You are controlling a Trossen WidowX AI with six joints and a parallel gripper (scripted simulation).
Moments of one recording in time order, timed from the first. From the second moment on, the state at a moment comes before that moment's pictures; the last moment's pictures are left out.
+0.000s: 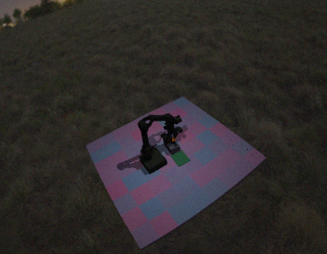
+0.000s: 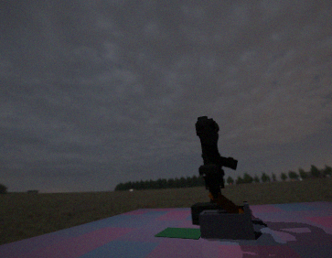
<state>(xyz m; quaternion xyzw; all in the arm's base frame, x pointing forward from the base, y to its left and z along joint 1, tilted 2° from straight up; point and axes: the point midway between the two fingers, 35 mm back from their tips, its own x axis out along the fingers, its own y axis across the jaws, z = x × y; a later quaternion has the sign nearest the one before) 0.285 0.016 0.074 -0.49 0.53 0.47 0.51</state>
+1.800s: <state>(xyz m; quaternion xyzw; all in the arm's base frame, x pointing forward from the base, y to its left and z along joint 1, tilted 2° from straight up) 0.275 -0.050 0.119 -0.49 0.53 0.47 0.52</state>
